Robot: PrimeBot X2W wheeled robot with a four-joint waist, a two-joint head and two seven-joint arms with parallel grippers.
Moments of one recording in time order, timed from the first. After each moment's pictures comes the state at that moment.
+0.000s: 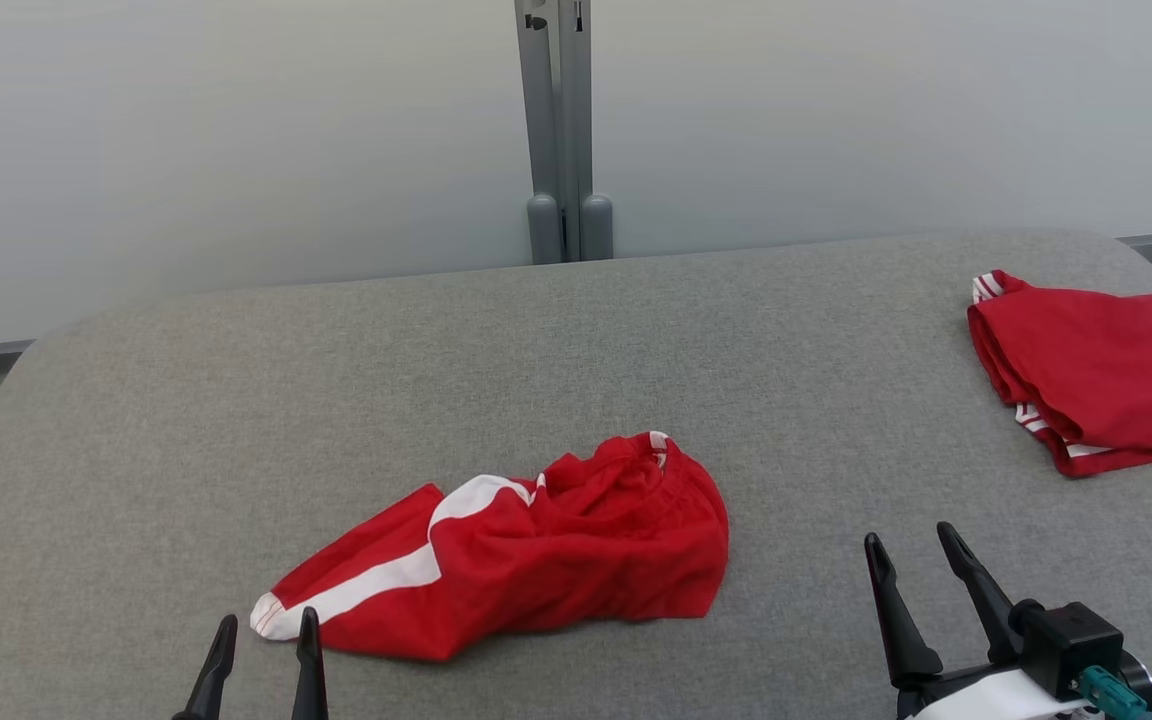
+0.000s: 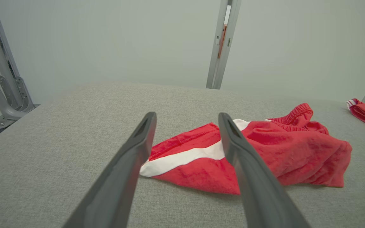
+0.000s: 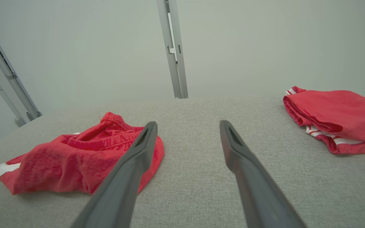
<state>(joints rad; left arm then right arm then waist) 0.24 0.05 -0.02 0.08 -0.22 -0.10 -0.26 0.14 -0.10 0.10 0.12 0.21 0.13 -0.26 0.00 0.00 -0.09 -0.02</state>
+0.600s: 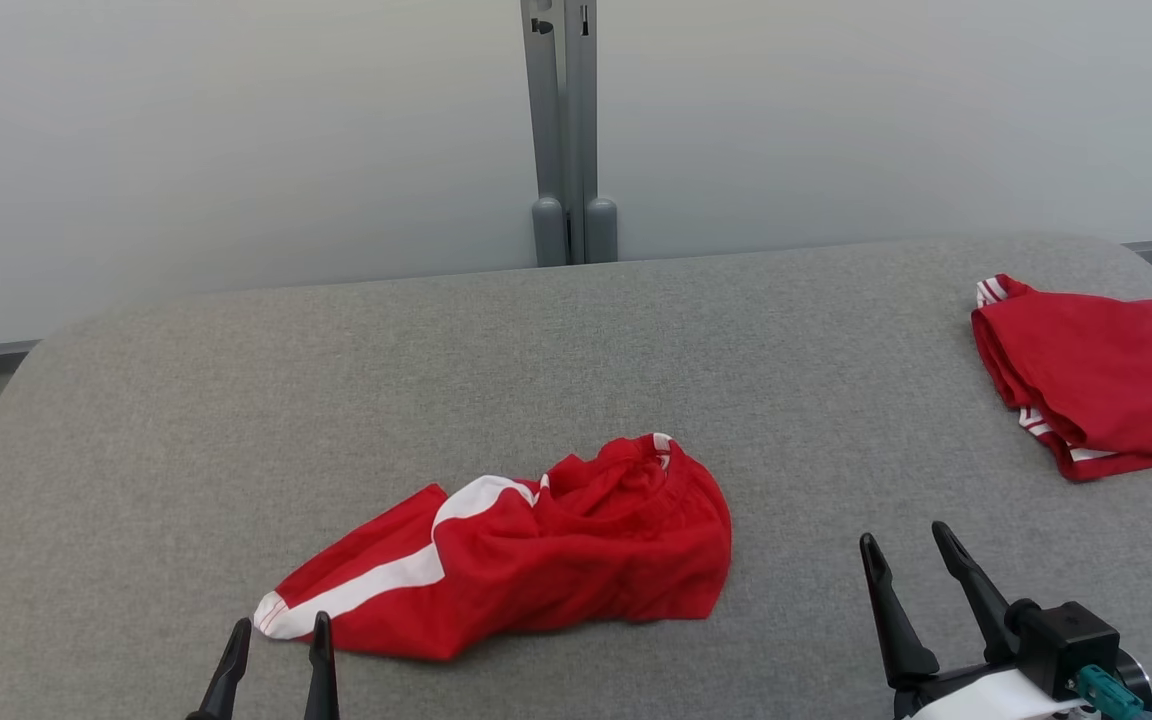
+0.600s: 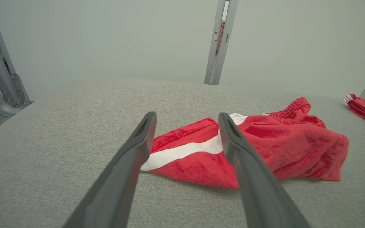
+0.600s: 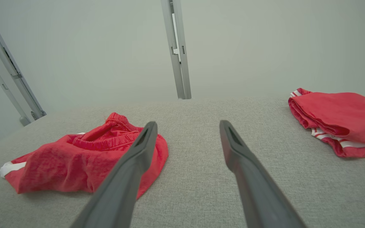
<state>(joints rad) 0.23 0.05 -0.04 0.10 -0.22 -0.10 -0.26 0.13 -0.10 0.11 0.13 0.21 0.13 -0.26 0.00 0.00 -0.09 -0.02</state>
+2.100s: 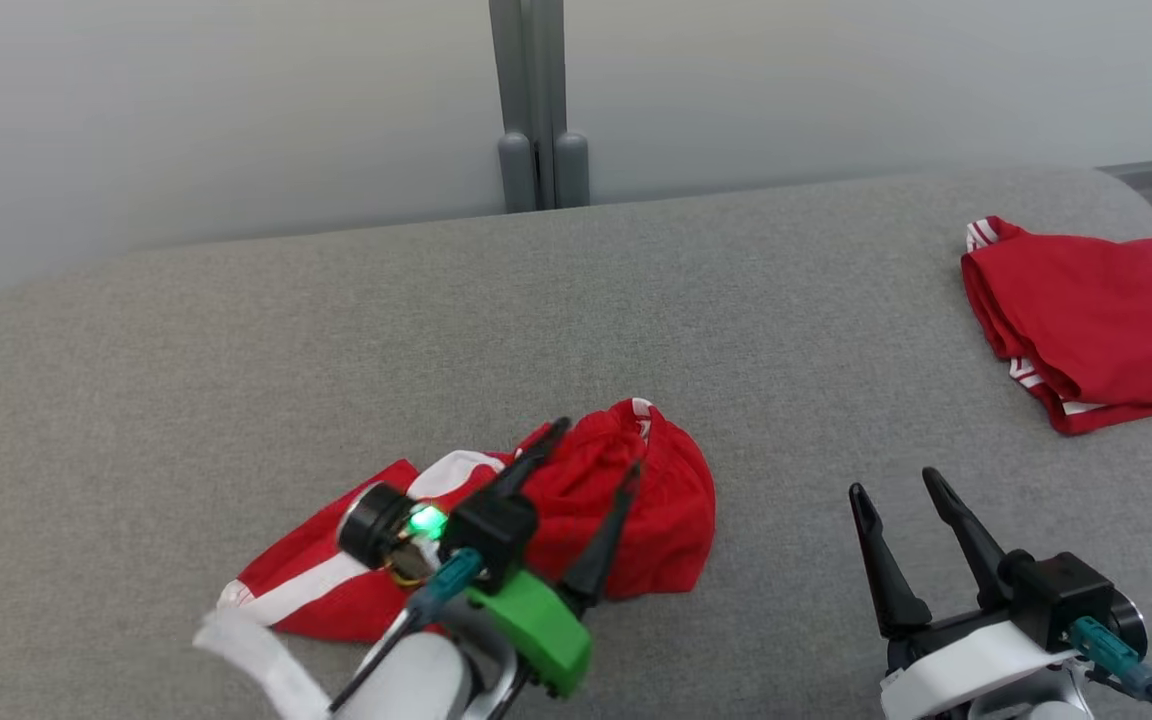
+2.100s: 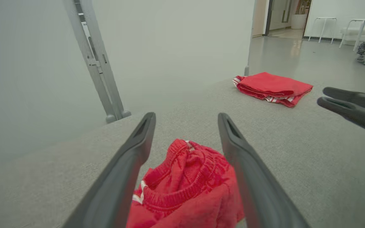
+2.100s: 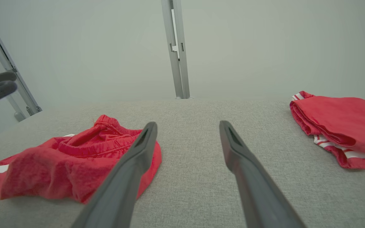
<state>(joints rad) -0.22 0.07 -0.52 0.23 -0.17 -0.13 -0.14 0.06 -0.13 0.14 0.12 0.21 0.13 -0.26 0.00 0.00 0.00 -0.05</state>
